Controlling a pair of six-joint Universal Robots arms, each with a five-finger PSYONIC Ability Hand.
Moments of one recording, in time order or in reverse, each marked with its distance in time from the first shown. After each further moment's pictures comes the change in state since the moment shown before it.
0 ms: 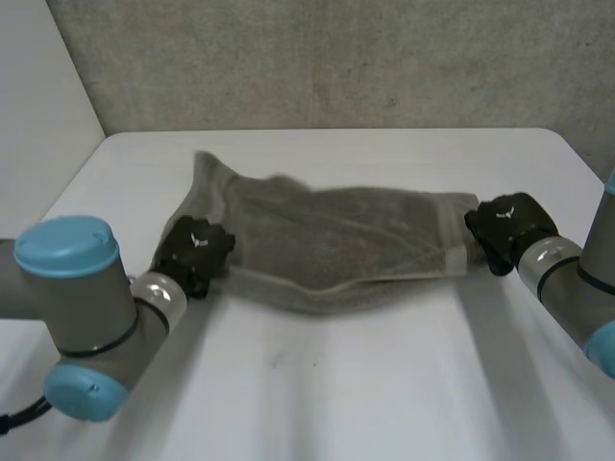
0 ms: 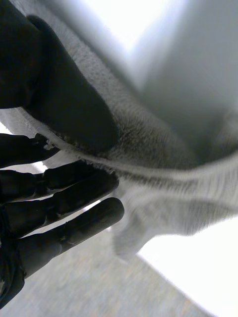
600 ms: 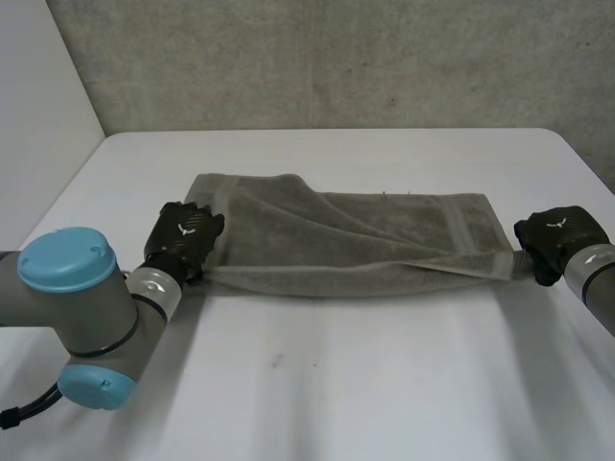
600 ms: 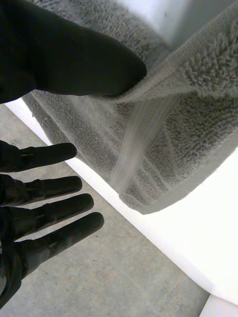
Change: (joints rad) left arm 0.042 -0.056 -0.009 0.197 -0.015 -0.058; right arm -0.152 -0.011 0.042 0.015 0.008 -0.003; left_hand -0.612 -0.617 -0.618 -0.617 -0.615; right_hand 0.000 0.000 0.000 0.000 0.000
